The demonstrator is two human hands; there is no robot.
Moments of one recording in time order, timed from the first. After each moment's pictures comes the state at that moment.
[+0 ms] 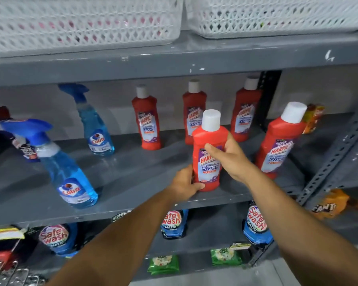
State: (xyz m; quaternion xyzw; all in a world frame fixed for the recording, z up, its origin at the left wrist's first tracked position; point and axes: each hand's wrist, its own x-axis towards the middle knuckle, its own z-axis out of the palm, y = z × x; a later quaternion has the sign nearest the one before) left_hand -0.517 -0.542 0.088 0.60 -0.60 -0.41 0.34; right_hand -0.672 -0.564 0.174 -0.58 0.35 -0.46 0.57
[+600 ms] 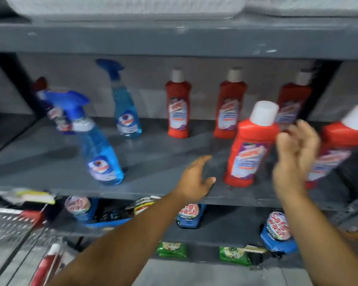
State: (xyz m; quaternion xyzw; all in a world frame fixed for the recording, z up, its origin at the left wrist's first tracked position) left_hand -0.481 -0.502 0.096 0.62 -0.63 -0.27 0.38; right_hand -0.676 -0.546 0.171 -0.53 0.35 -0.71 0.32
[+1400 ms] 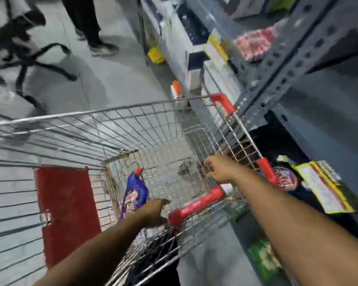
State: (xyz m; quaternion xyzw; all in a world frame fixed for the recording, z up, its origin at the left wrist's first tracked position) left_hand -0.068 -0.015 -0.163 0.85 -0.14 -0.48 0.18; right_hand 0.004 -0.263 -0.071 -0.91 0.03 0.37 0.16
